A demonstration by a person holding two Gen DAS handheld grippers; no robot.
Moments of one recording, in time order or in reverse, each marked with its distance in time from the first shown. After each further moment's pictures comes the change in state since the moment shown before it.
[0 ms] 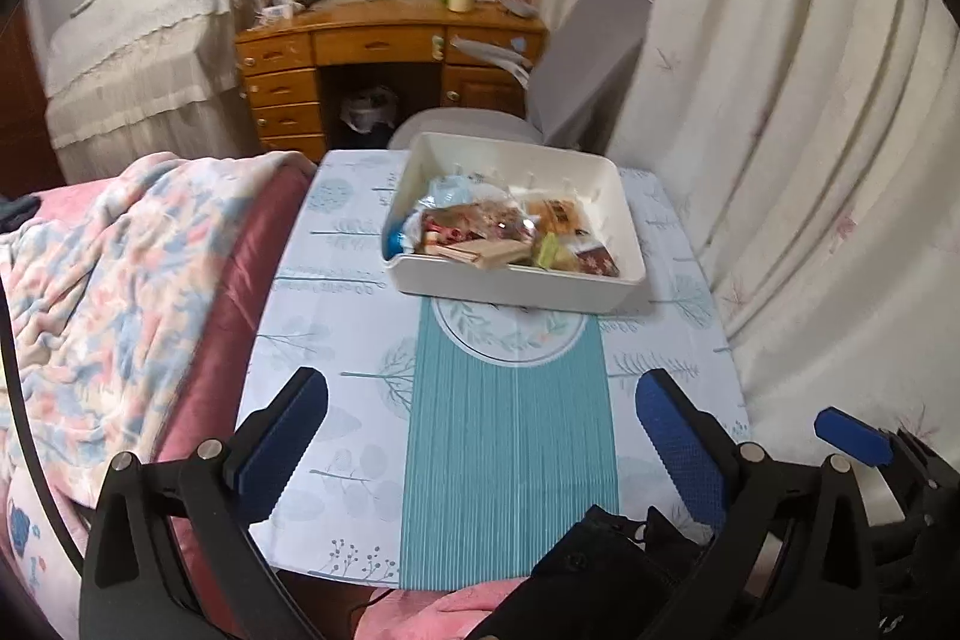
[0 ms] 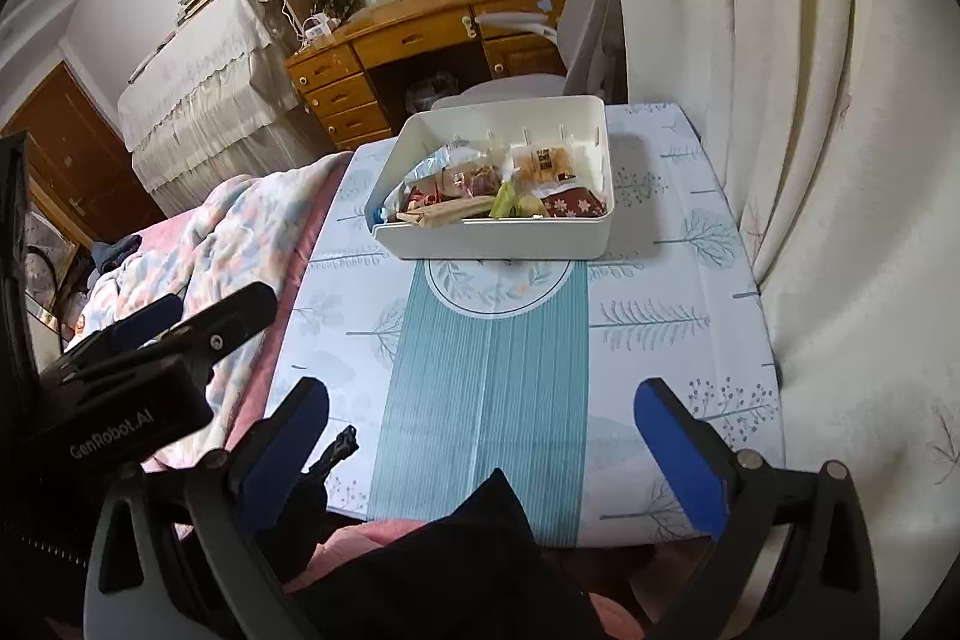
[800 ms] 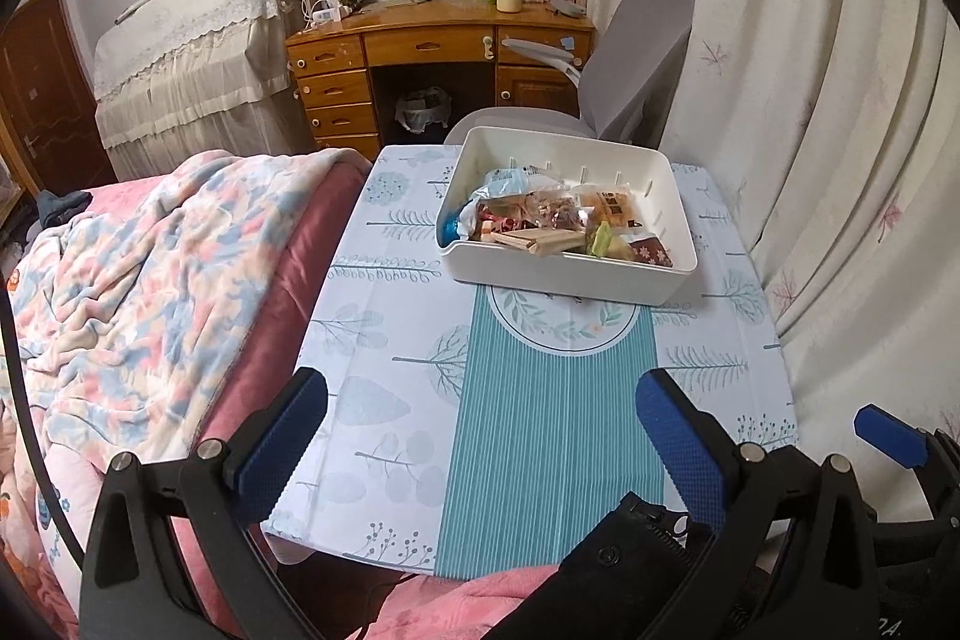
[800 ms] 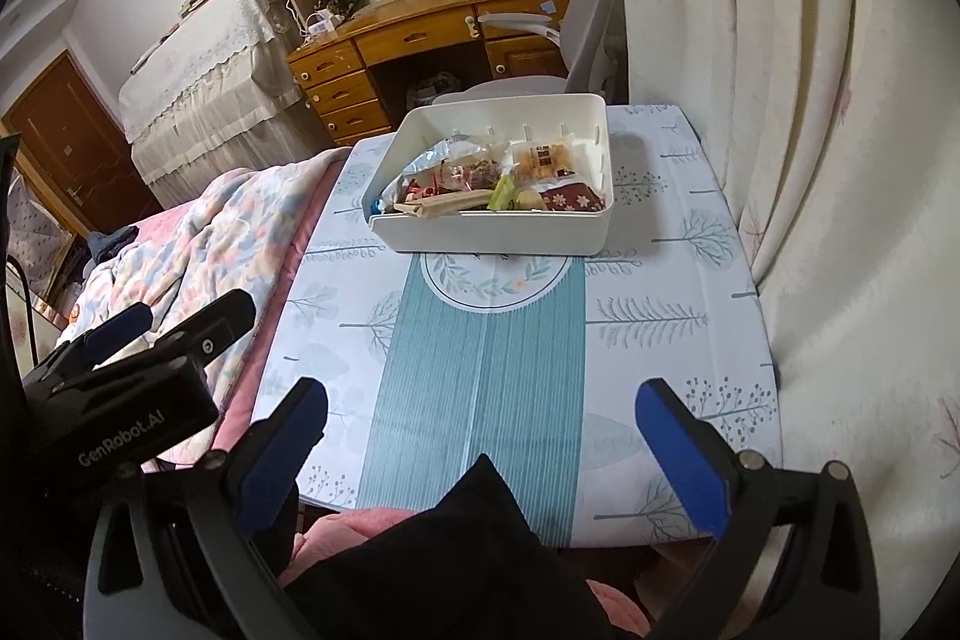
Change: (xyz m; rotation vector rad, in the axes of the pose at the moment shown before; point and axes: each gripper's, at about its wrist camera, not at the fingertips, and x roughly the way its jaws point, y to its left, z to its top) left arm -0.003 0.000 -0.016 -0.007 -0.006 0.140; right arm 0.011 -0.002 -0.009 -0.001 -0.001 -0.007
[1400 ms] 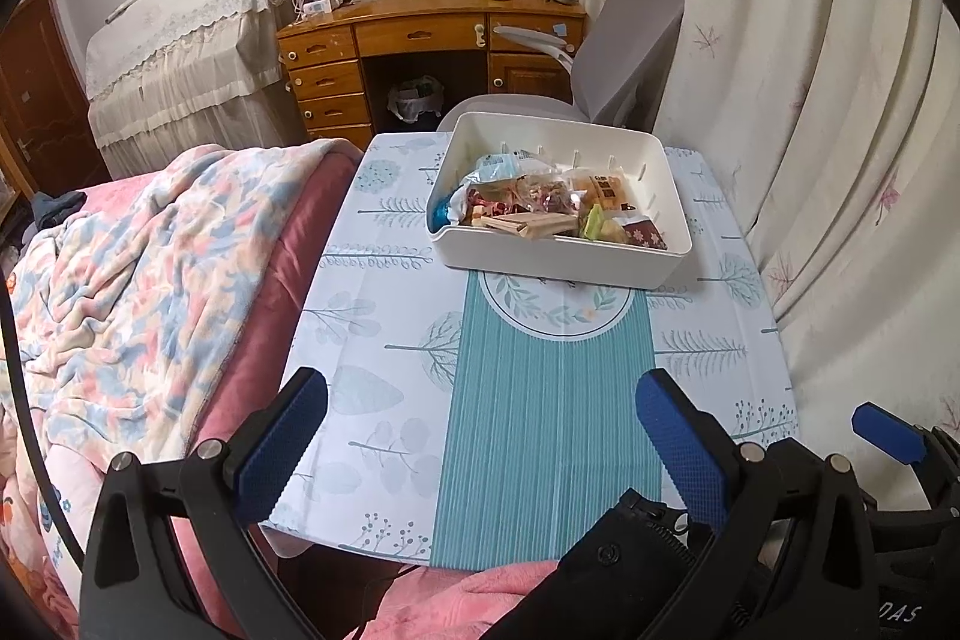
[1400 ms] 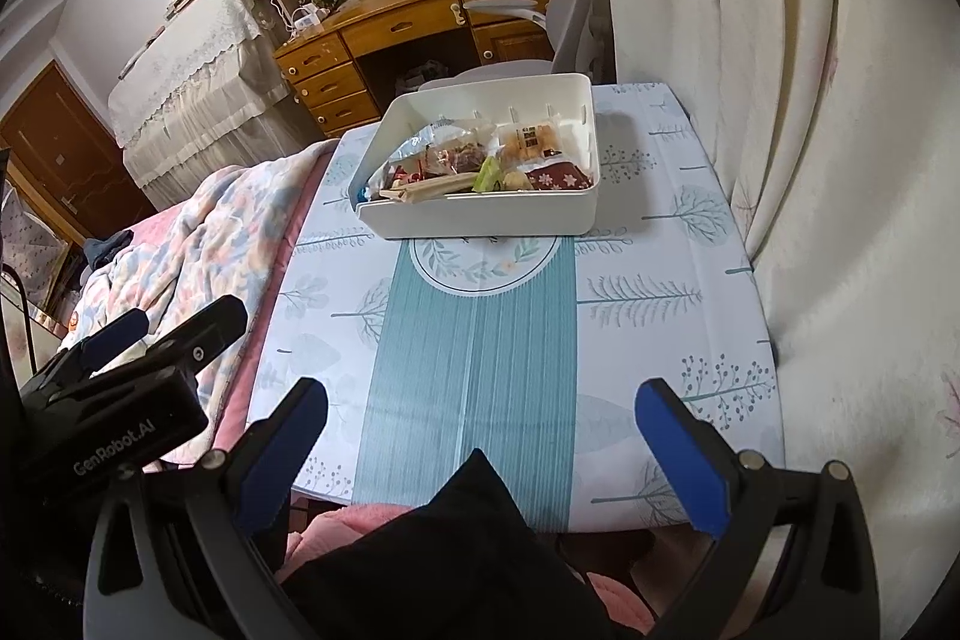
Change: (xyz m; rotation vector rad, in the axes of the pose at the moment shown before) left arm 0.004 -0.001 -0.008 0.022 0.025 -0.015; right arm 0.002 -0.011 -0.008 0.030 0.039 -0.001
